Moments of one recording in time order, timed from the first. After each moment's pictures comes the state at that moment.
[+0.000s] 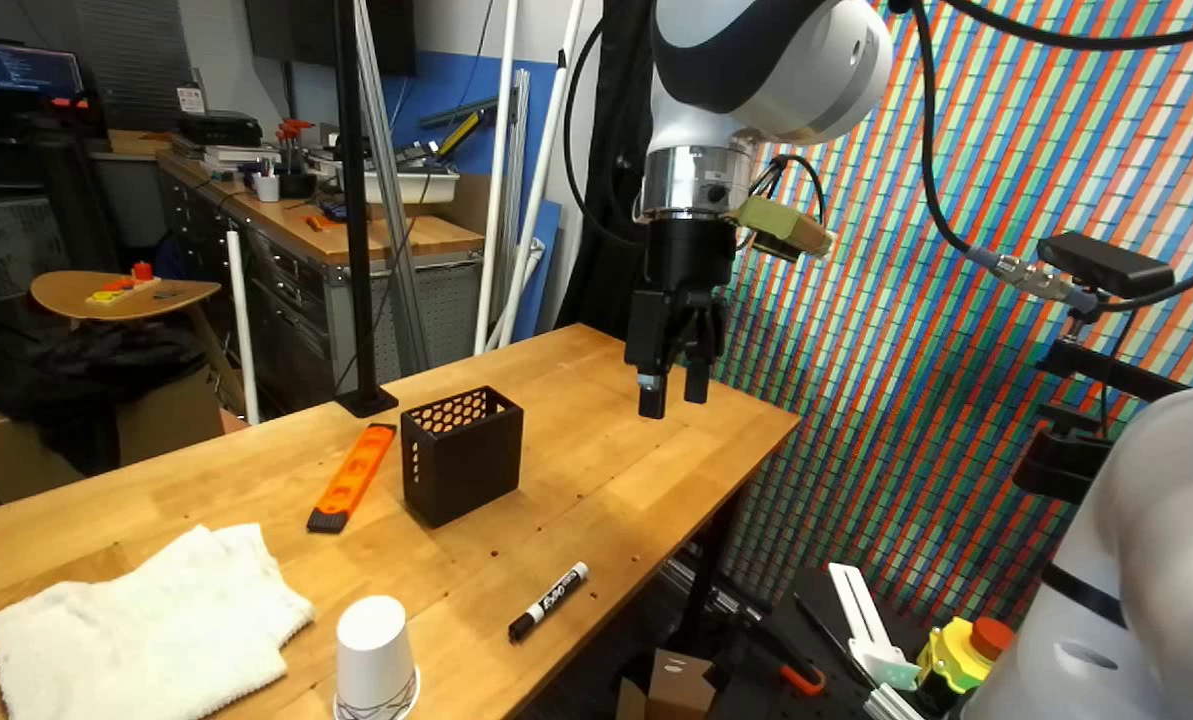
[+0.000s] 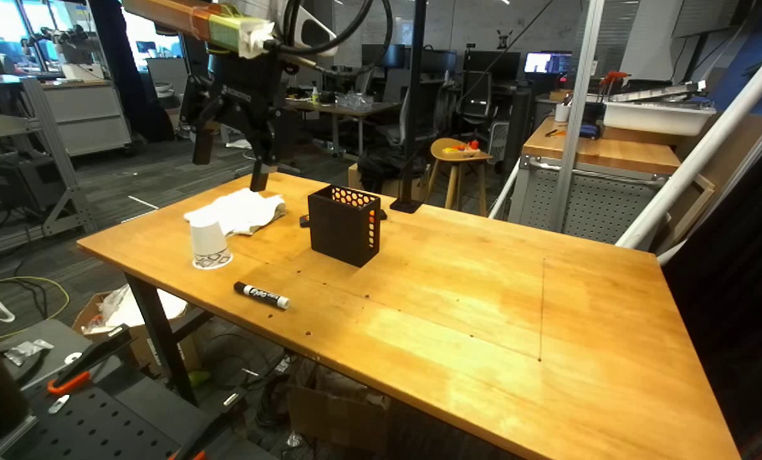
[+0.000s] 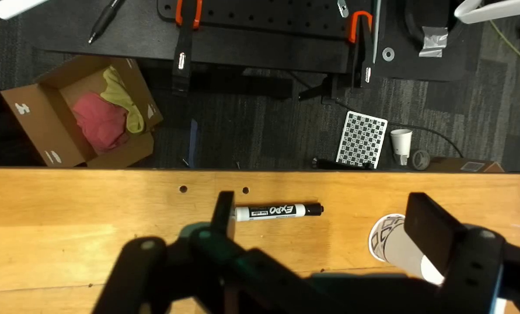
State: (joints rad) arm 0.01 -0.44 -0.17 -2.56 0.07 1.87 -0.26
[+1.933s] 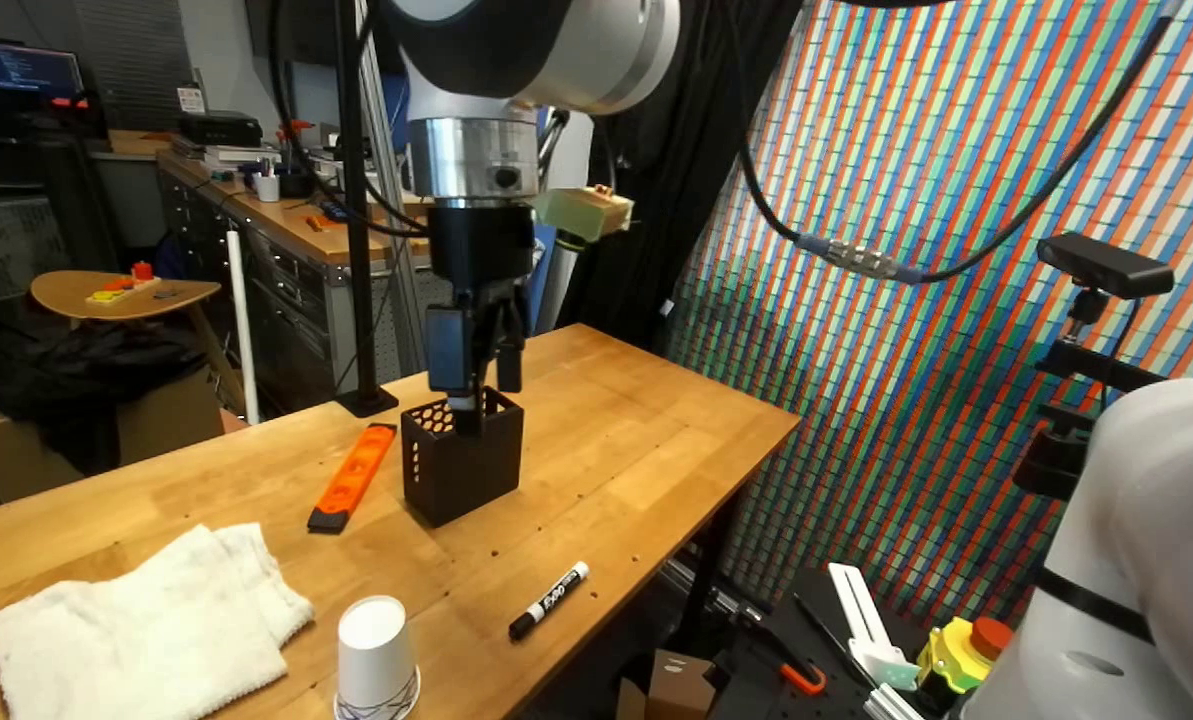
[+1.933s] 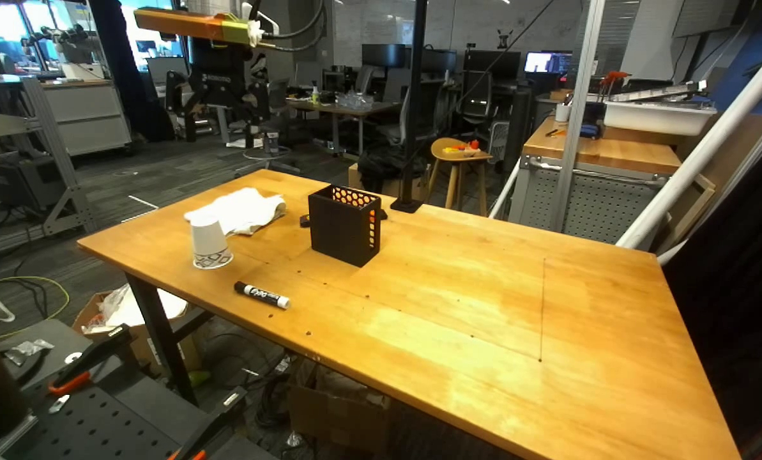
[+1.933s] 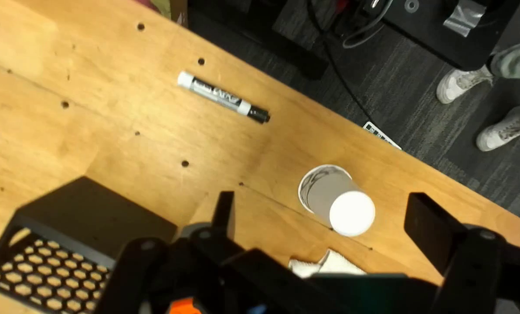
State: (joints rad) arm 0.16 -0.17 0.08 -2.31 0.04 1.99 -0.34
